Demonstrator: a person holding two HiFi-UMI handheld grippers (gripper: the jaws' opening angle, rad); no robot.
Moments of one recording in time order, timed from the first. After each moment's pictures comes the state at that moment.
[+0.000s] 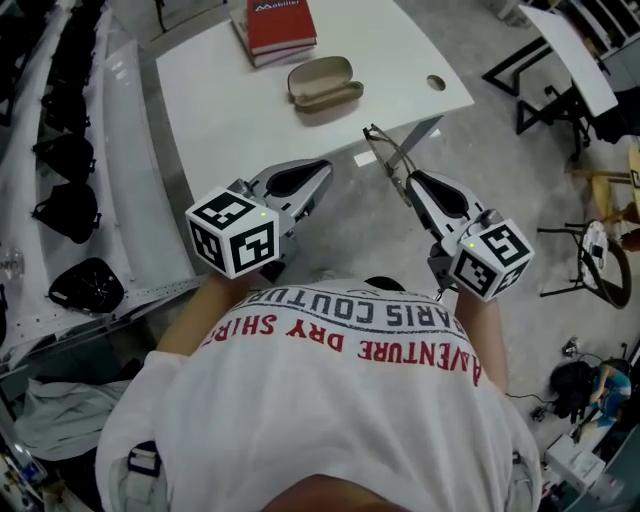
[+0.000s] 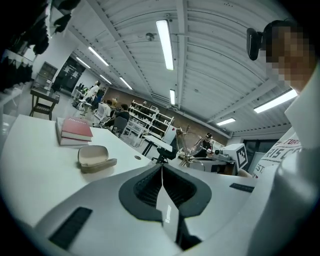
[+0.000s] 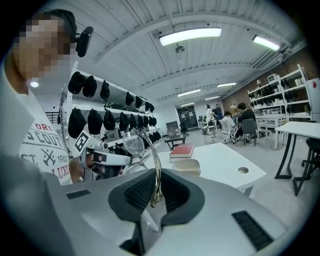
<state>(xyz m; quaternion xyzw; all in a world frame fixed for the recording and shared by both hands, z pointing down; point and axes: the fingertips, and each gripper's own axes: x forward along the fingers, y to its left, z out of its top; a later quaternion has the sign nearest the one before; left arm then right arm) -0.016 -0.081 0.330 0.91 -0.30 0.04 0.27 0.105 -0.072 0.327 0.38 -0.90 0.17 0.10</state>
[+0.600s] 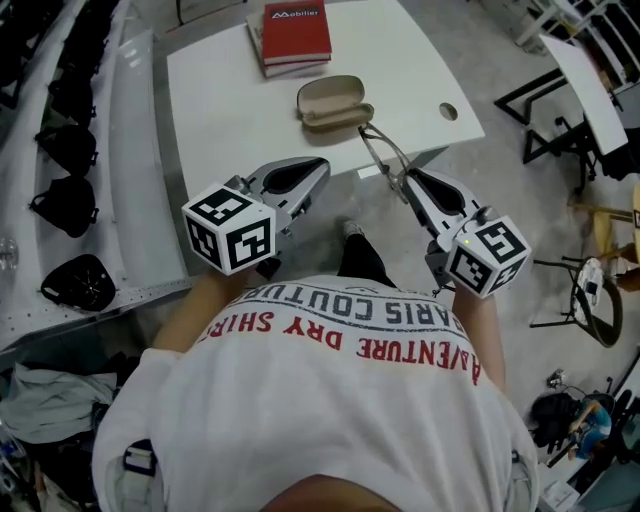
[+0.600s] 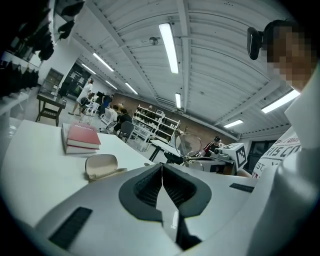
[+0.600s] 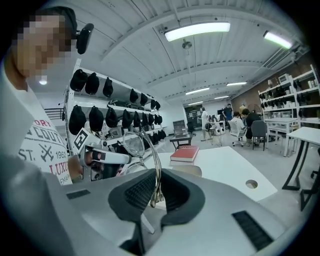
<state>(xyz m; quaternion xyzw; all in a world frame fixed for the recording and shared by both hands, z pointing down) -0.023 -0.133 0.329 0.90 -0.34 0.03 0.26 0.097 -0.137 0.327 0.34 -0.92 0.15 0.12</state>
